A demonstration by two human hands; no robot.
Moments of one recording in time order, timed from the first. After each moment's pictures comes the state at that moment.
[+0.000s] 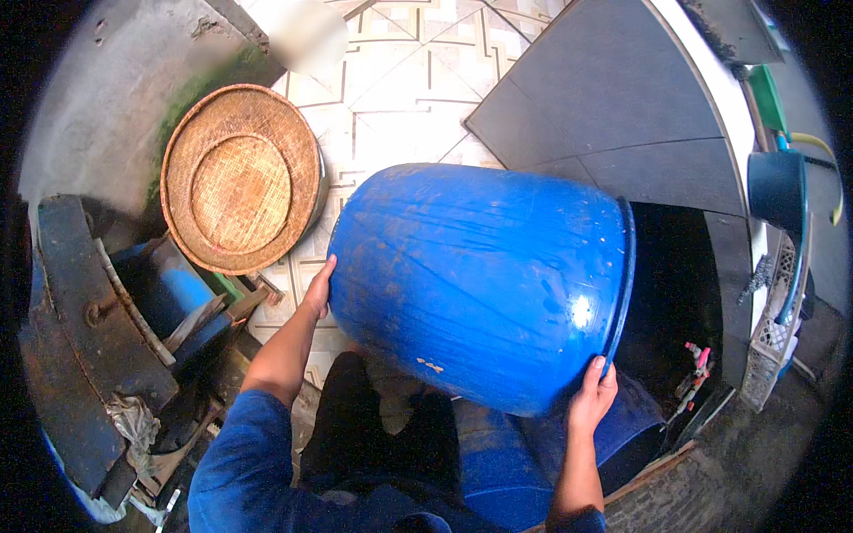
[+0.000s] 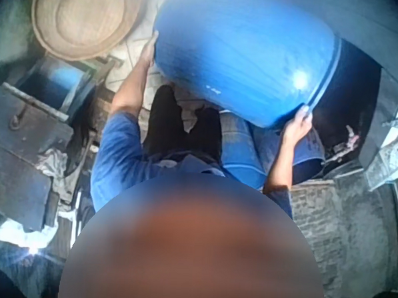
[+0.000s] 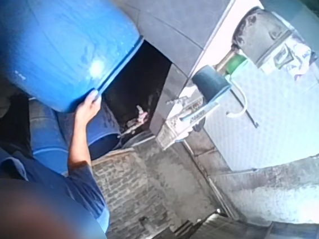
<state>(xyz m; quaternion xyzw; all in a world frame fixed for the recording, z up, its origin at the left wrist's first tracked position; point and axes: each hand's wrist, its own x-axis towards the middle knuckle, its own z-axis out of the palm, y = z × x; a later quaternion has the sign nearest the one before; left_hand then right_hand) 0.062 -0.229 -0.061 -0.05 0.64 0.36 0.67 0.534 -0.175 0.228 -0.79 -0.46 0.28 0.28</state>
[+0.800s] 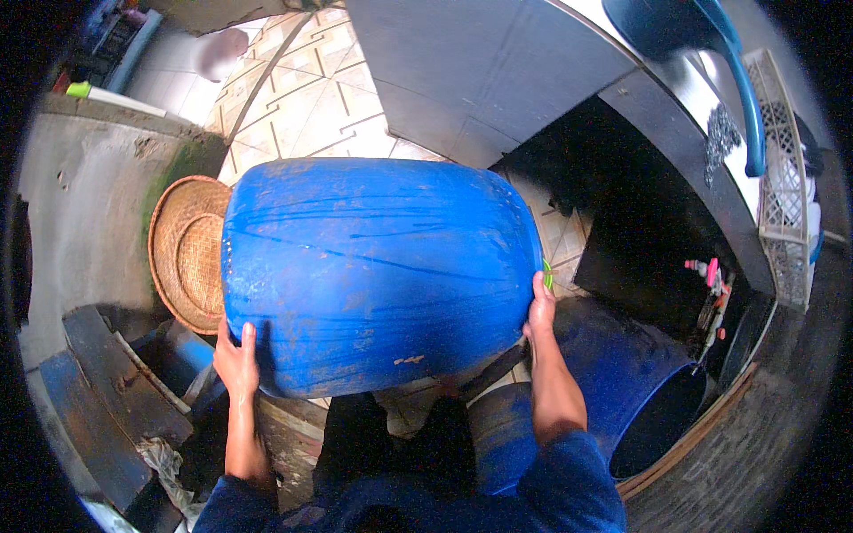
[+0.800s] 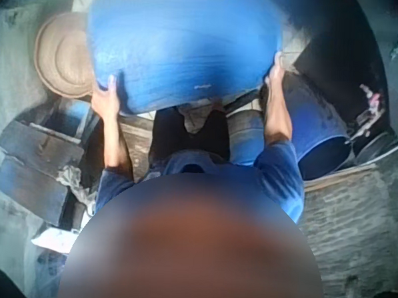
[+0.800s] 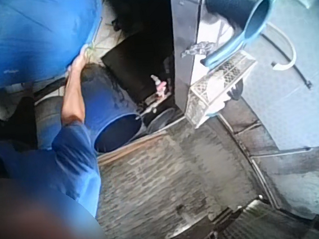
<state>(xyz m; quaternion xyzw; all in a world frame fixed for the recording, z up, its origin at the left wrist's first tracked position) 0.137 -0.185 0.215 0.42 0.88 0.14 0.18 0.649 -0.154 0.015 -0.71 -0.06 0.55 0.44</state>
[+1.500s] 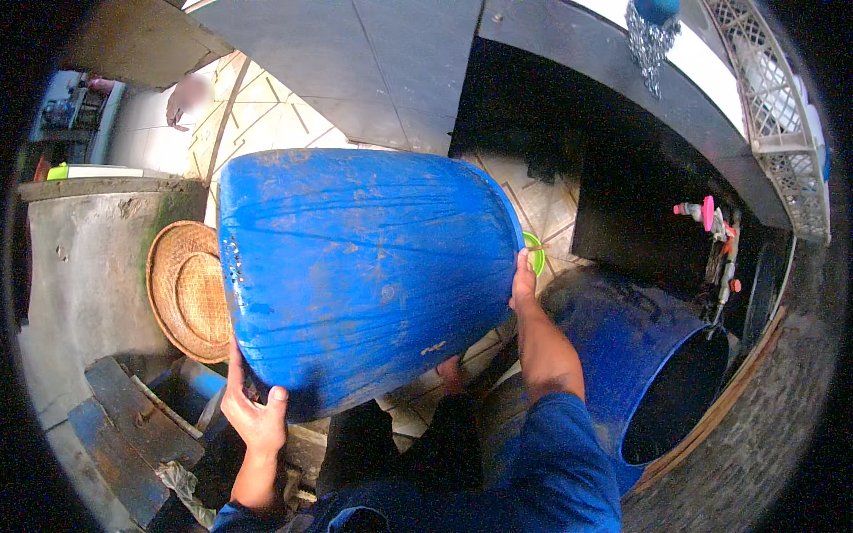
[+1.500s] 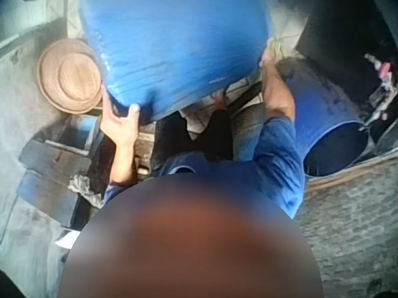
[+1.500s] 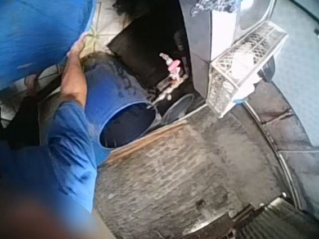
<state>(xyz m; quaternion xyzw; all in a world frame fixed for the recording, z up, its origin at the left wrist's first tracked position) 0.292 -0.176 0.277 0.56 0.74 0.27 0.27 0.718 -0.170 -0.101 -0.74 0.05 0.53 0.41</state>
